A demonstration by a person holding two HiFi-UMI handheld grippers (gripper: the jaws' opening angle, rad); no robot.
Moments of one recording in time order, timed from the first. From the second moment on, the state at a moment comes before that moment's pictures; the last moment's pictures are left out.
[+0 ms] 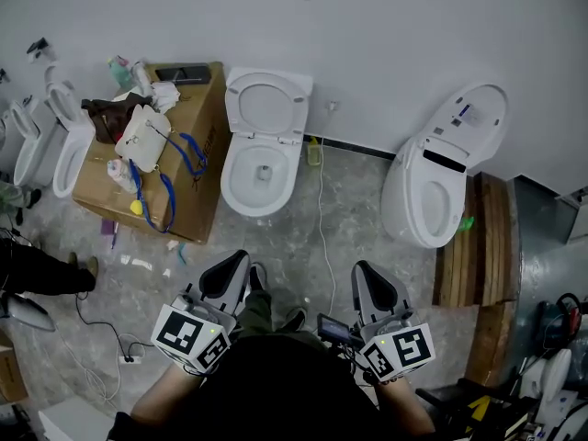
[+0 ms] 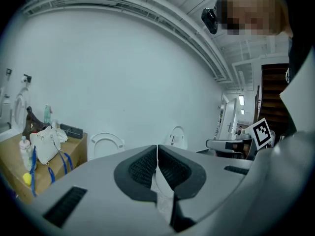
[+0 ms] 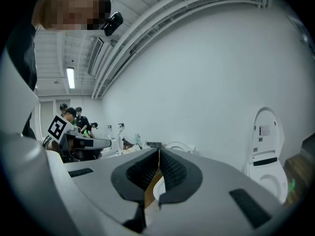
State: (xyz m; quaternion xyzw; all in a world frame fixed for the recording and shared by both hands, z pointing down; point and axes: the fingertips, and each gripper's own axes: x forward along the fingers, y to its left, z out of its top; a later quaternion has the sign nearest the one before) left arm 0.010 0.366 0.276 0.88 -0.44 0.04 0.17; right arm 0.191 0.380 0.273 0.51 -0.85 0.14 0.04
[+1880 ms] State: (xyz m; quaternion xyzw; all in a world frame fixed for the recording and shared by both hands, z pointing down) left arm -0.100 0.039 0.275 0.87 -0.47 0.06 0.10; right arm 0.098 0.023 0.287 0.49 -0.86 0.10 0.13
